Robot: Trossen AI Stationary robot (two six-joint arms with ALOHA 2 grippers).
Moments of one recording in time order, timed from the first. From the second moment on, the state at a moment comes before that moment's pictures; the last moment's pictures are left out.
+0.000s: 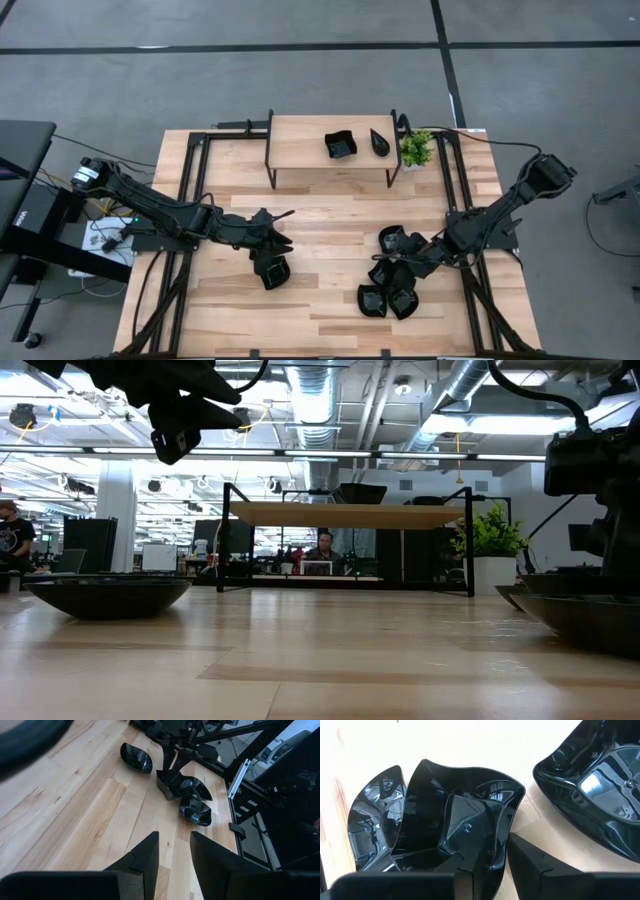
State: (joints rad) left arm -0.37 1.17 0.60 0.14 -0.24 -0.60; right arm 0.58 1.20 0.41 -0.17 0.21 1.13
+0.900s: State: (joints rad) left arm -0.37 1.17 0.60 0.14 -0.24 -0.60; right arm 0.58 1.20 0.41 -0.15 0.21 1.16
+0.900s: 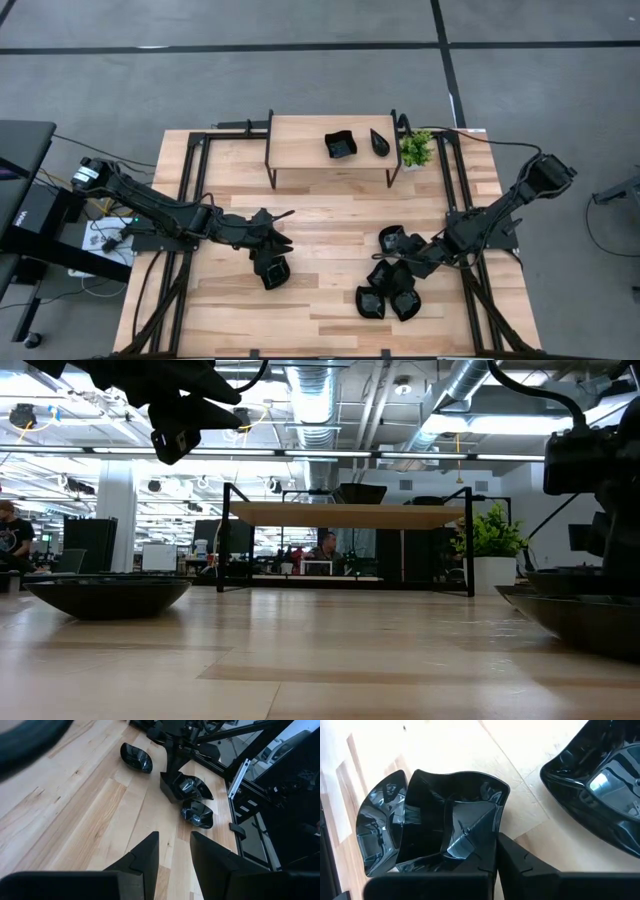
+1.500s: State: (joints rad) left arm -0.37 1.17 0.60 0.14 -0.24 -0.60; right arm 0.58 1.20 0.45 -0.20 0.21 1.17
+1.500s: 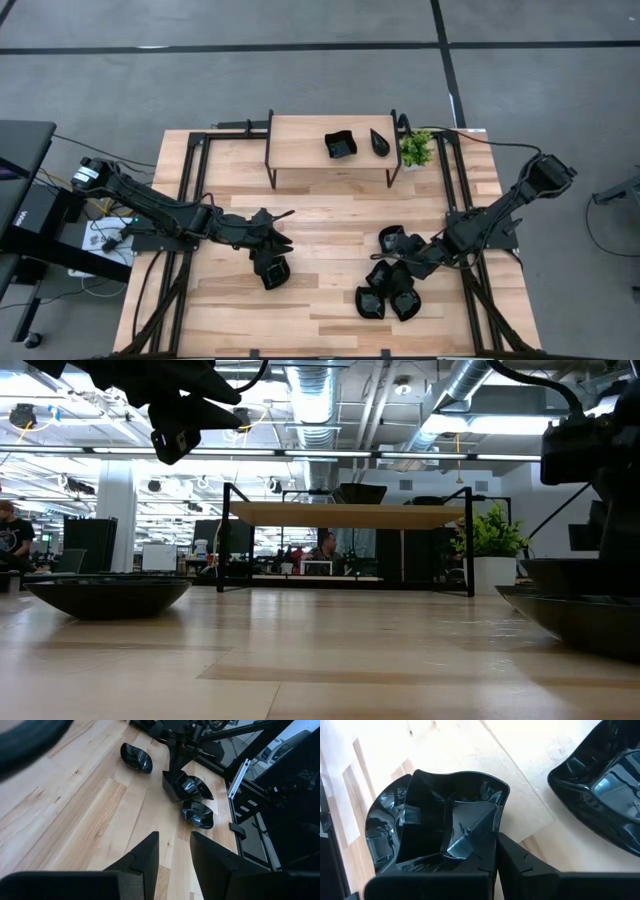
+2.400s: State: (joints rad) left arm -0.36 1.17 0.60 0.14 -0.24 -0.55; right arm 0.54 1.20 0.70 -0.44 0.32 1.13
